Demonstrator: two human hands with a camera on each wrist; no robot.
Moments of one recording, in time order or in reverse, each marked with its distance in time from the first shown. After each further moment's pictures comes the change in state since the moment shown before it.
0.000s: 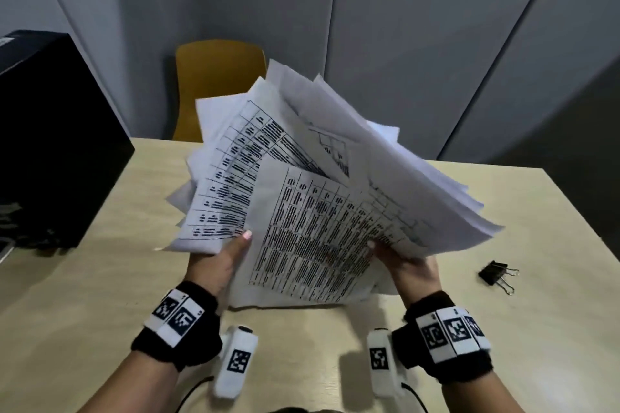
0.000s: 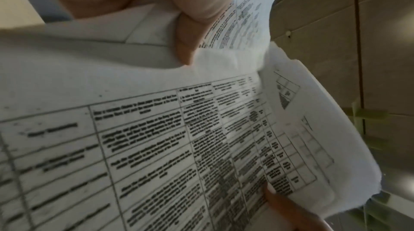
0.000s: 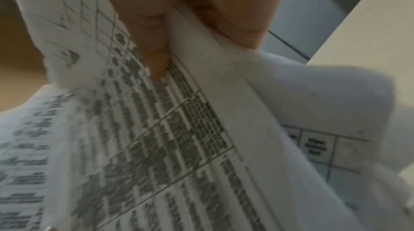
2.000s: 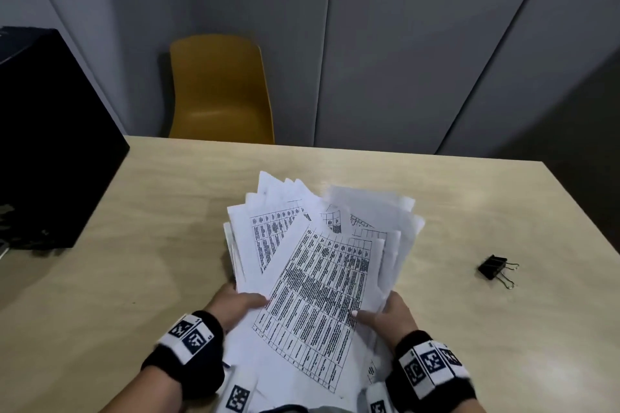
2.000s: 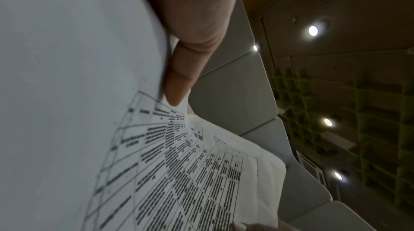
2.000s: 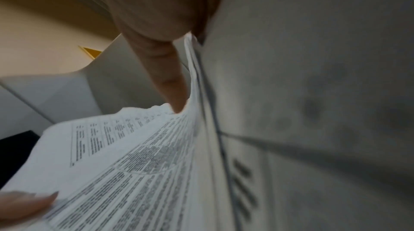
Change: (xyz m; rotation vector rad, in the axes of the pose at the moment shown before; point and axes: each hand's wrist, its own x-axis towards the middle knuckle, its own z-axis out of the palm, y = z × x) left_hand 0.004 -0.093 -0.021 0.259 -0.160 -0.569; right_hand -0.027 0.088 -0.021 -0.611 -0.135 0.594
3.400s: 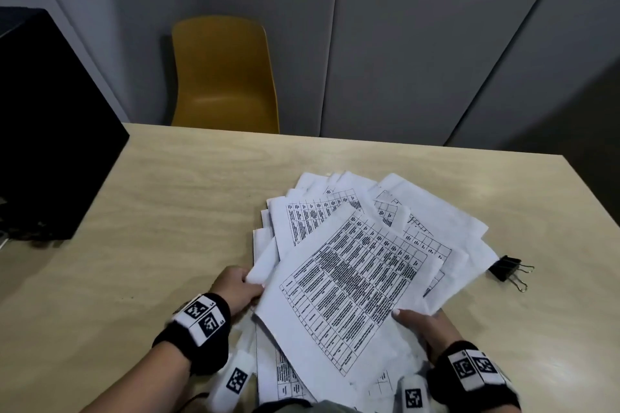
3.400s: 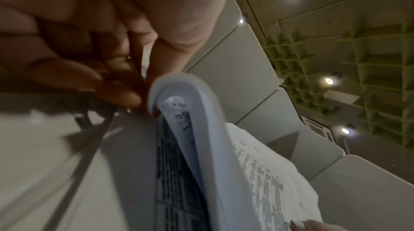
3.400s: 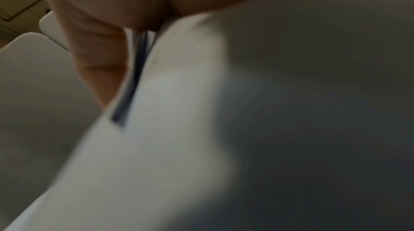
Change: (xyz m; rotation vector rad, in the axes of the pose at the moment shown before) left_hand 0.034 -0.001 -0.003 0.487 0.127 0.022; right_hand 0.005 0.024 -0.052 0.494 0.014 0.224
